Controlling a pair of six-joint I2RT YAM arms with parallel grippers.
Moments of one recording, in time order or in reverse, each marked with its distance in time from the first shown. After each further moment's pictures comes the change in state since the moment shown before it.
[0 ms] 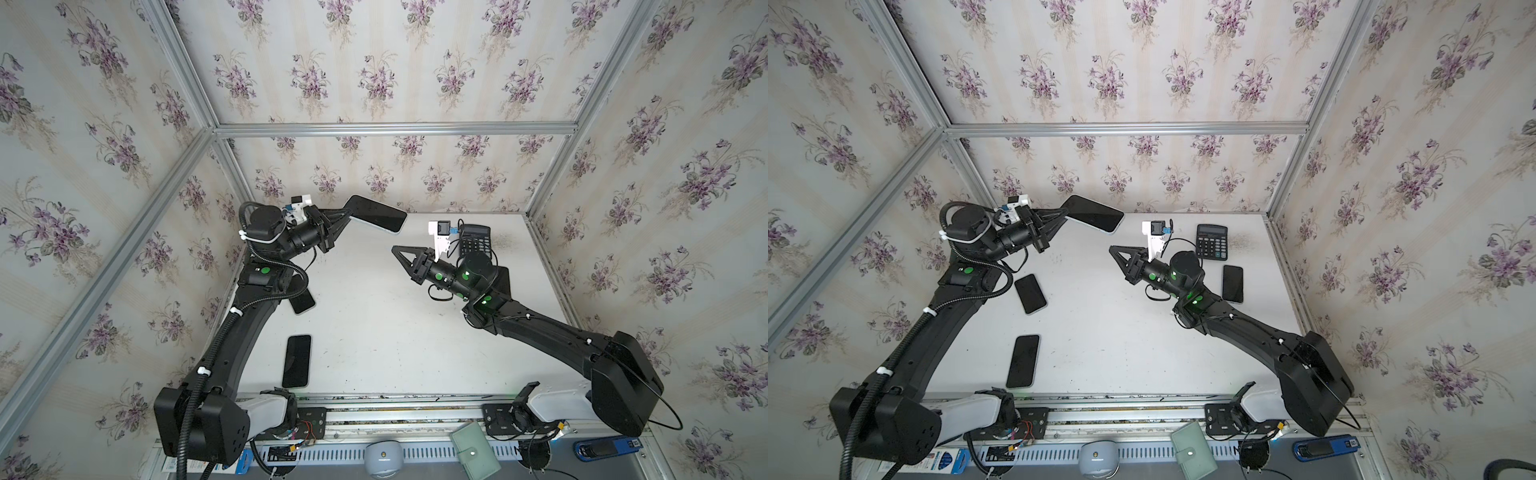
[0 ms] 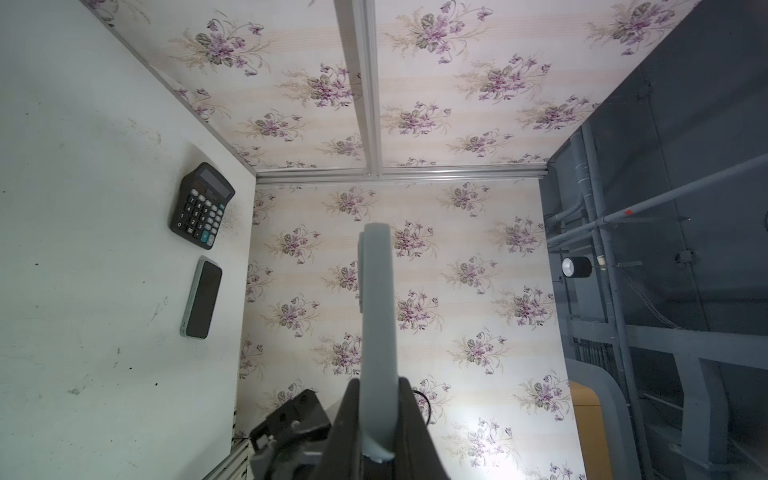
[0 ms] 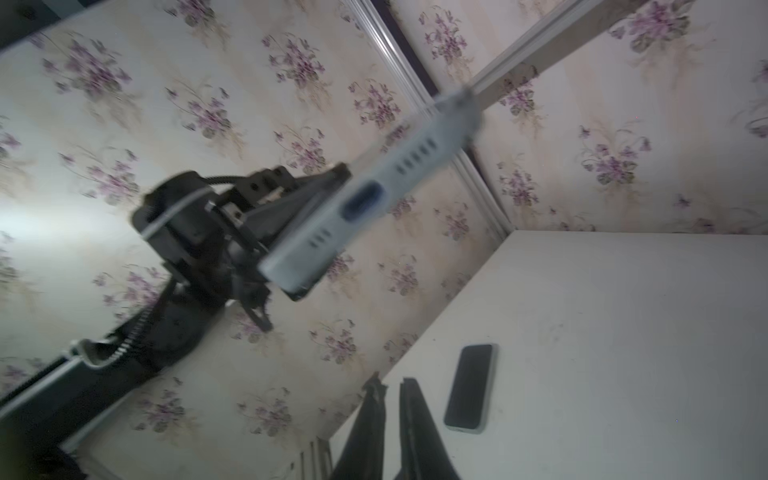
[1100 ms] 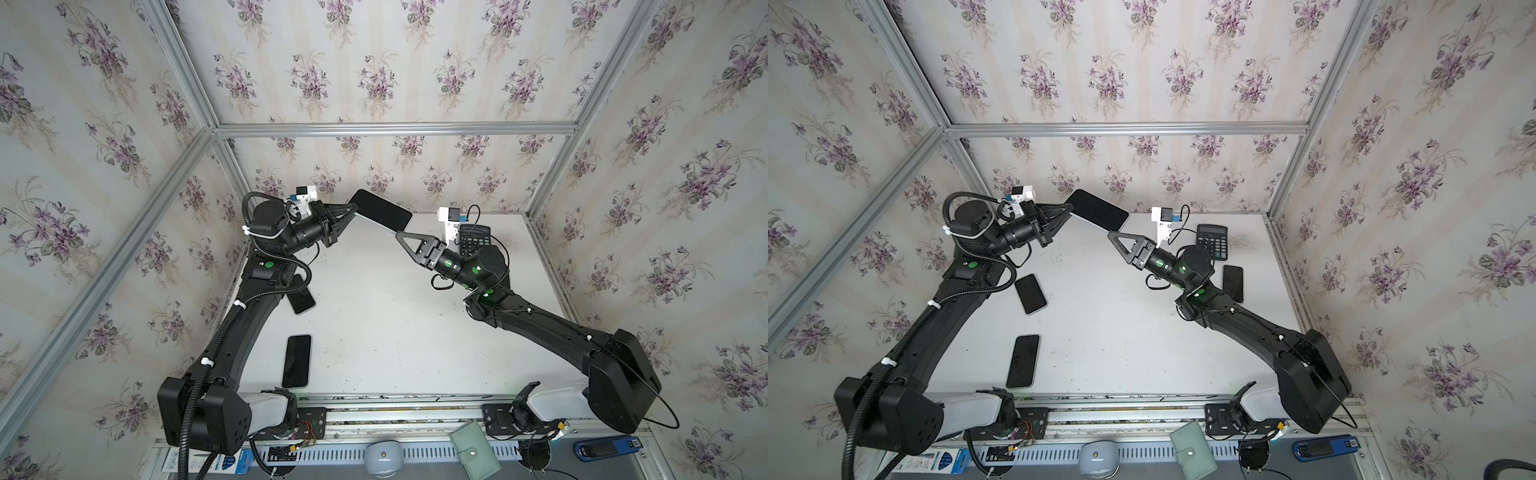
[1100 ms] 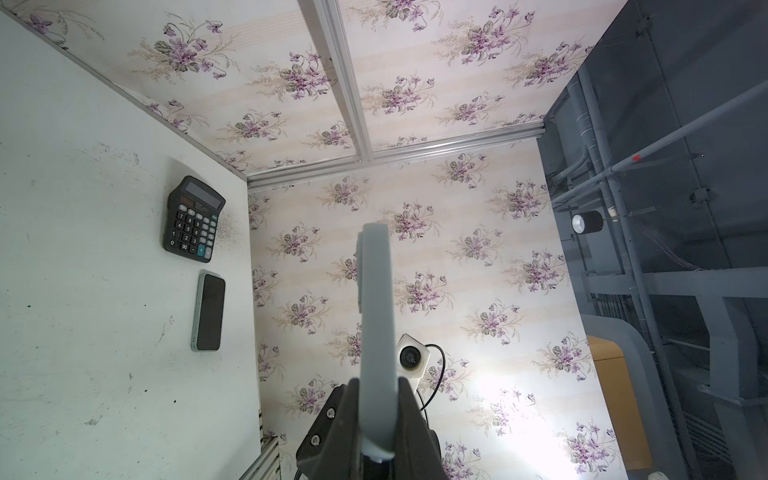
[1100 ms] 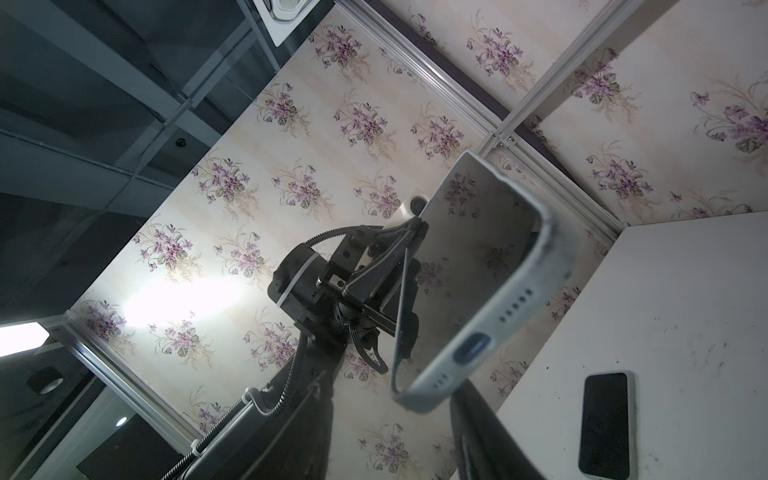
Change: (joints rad) left arm -0.015 0.046 0.038 0.038 0.033 0.113; right arm -0.040 0.031 0.068 0.233 -0.130 0.459
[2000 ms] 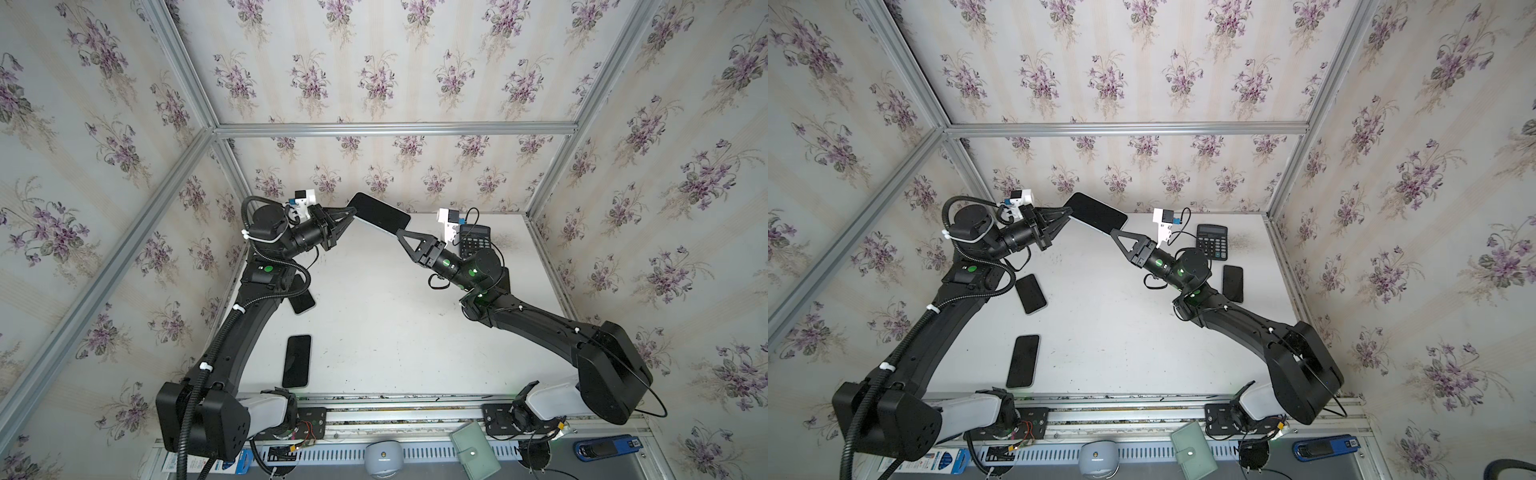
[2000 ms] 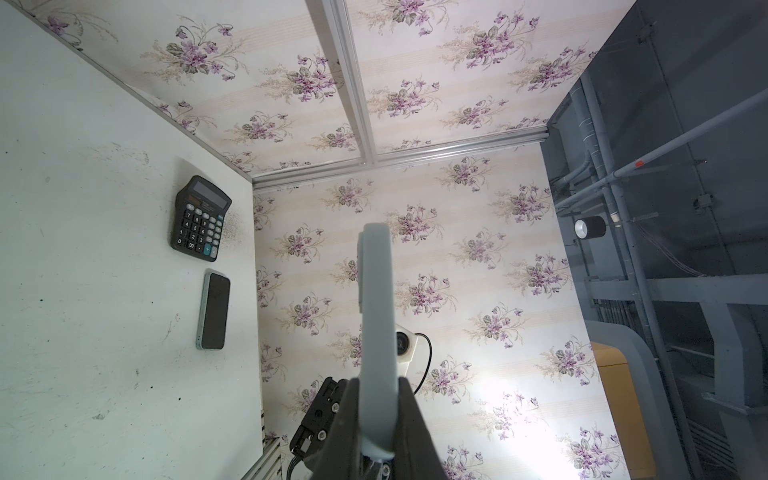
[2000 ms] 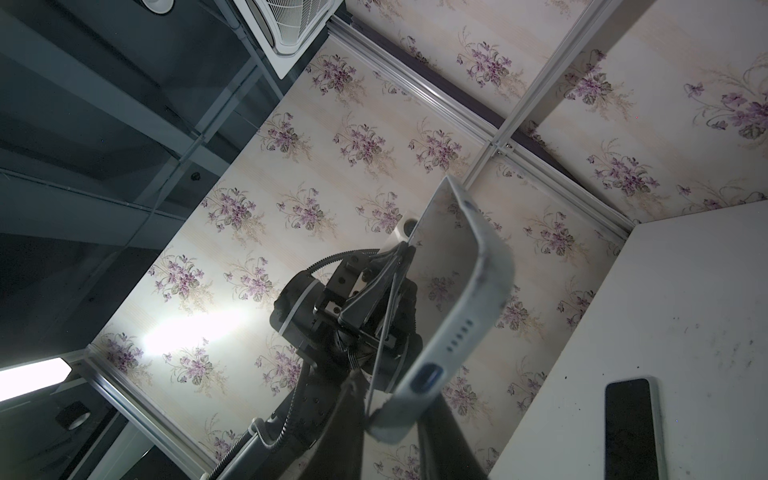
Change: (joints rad) left arm -0.002 -0.026 -0.040 0.000 -0.011 0.001; right arm 0.000 0.049 -0.026 0.105 0.037 0.092
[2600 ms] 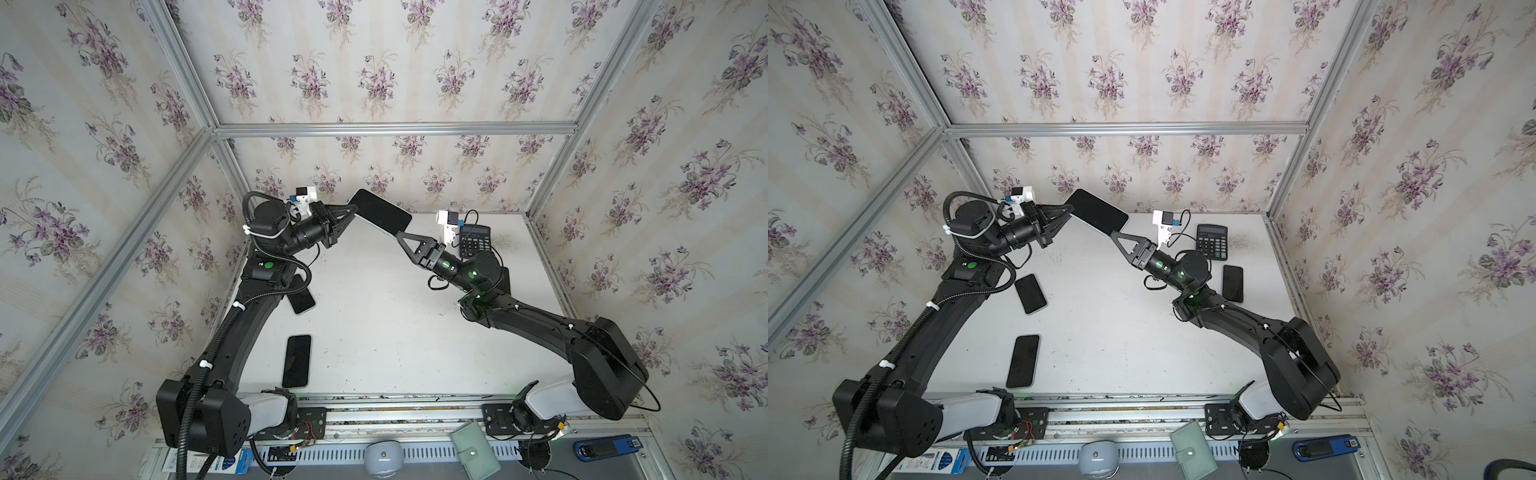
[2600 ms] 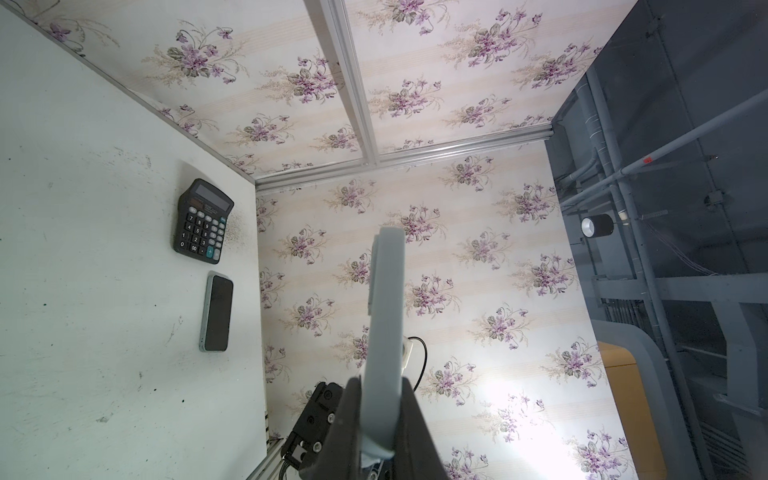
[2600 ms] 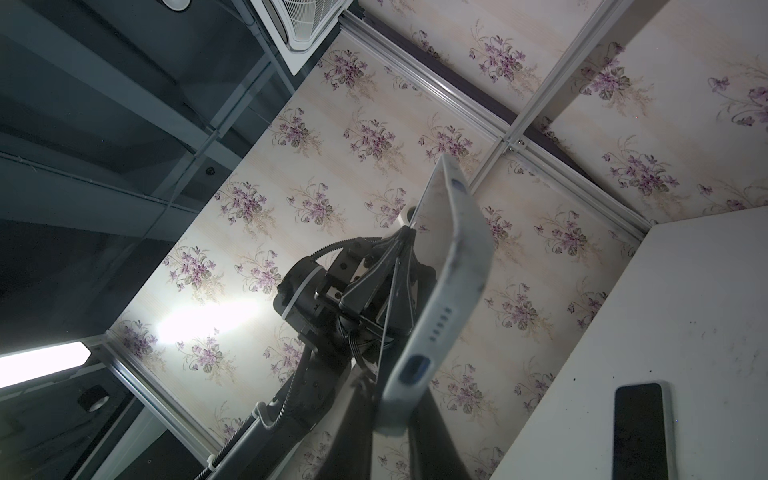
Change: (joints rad) left arm -0.013 0.019 0.053 -0.048 -0.010 0.024; right arm -0.003 0.029 -0.027 0.077 -0.042 -0.020
